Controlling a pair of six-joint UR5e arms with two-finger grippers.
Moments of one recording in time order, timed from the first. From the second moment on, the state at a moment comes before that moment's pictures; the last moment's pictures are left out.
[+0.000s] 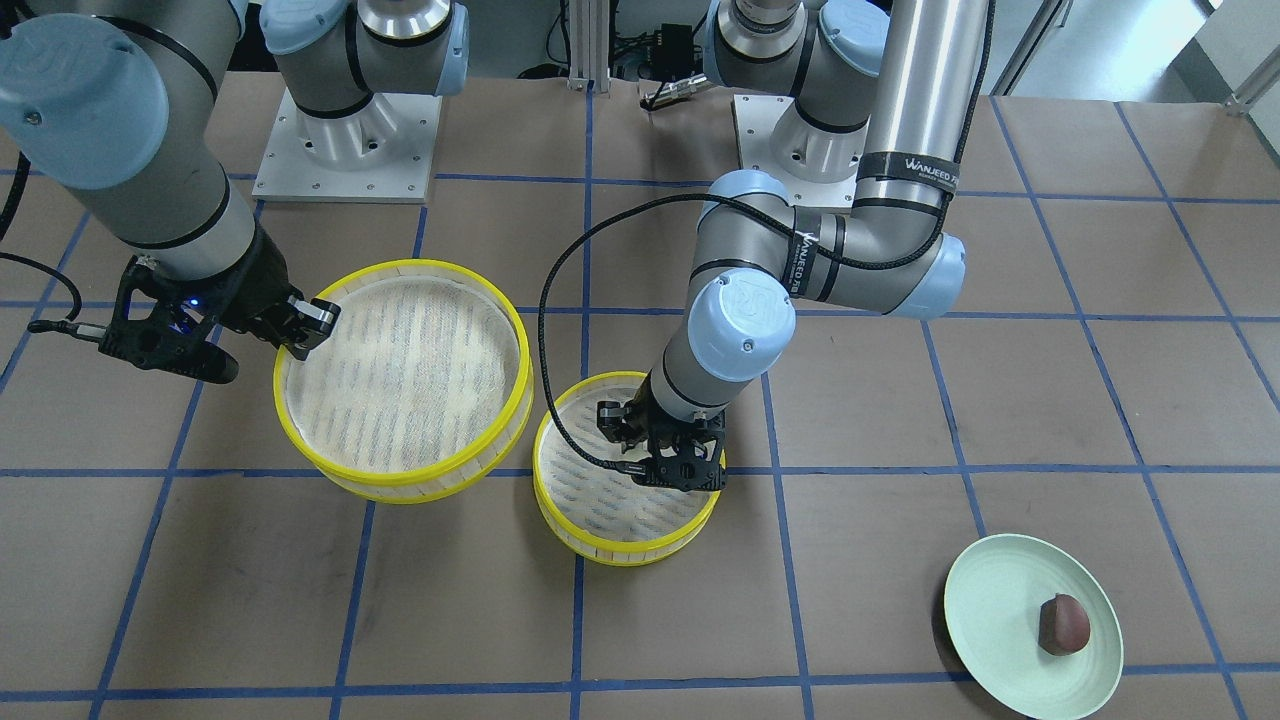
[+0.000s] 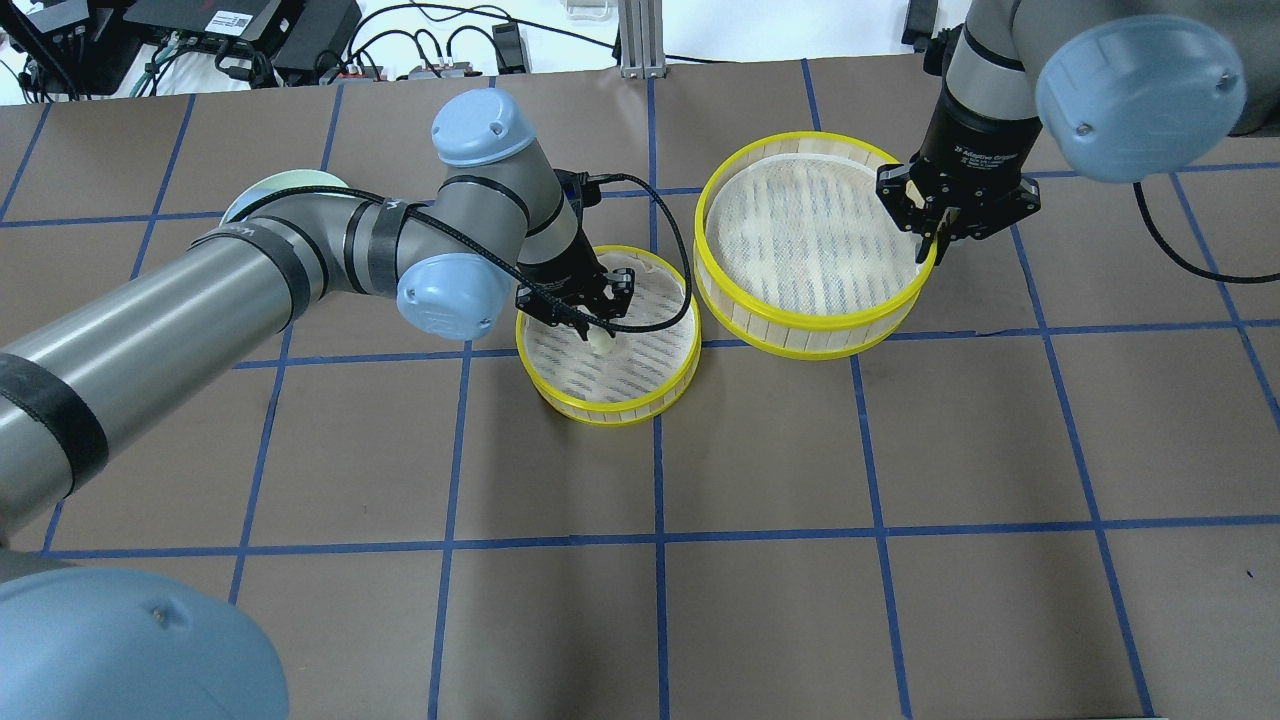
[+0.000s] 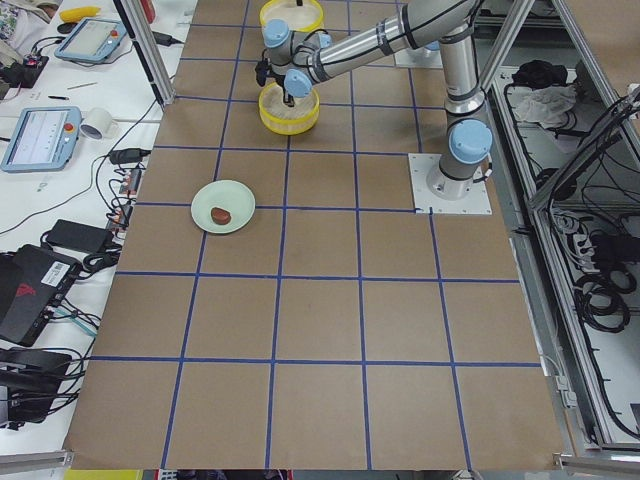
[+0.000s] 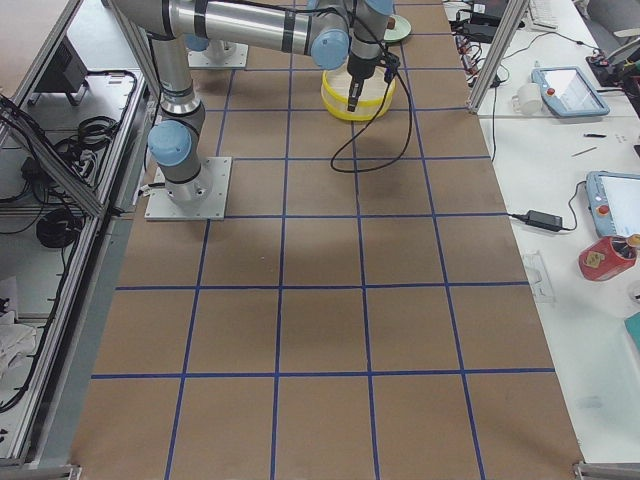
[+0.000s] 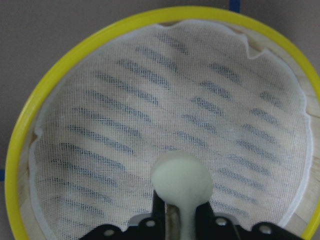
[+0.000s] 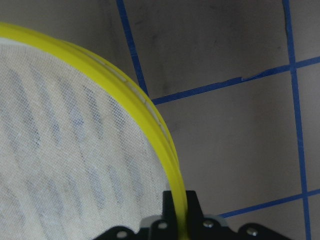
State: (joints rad) left arm -1.78 -2.02 -1.72 -1.02 1.36 -0.19; right arm 1.54 -1.43 1.60 -1.64 -1.59 0.21
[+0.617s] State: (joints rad) left arm -1.78 -1.98 -1.71 -1.02 1.37 -0.19; right arm 1.50 -1.43 1.60 -1.63 -1.59 0.20
